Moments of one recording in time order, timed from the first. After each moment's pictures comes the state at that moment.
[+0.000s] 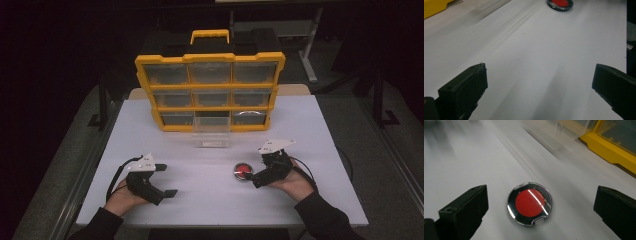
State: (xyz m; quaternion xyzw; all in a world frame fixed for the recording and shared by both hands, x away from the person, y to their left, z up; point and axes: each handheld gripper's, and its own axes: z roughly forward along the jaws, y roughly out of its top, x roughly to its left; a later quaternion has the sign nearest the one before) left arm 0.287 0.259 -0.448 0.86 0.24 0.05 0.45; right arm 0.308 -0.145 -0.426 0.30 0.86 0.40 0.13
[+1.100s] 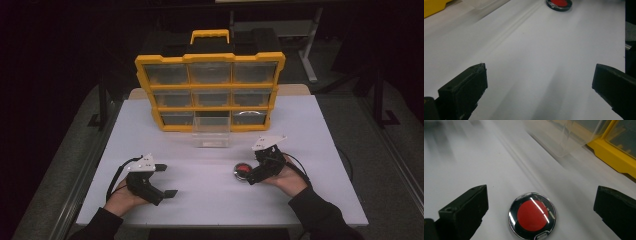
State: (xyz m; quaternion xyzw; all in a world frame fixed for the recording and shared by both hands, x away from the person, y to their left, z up) left arm 0.287 0.260 -0.448 0.86 0.24 0.05 0.45; right arm 0.319 -0.130 -0.424 0.29 0.86 0.39 0.12
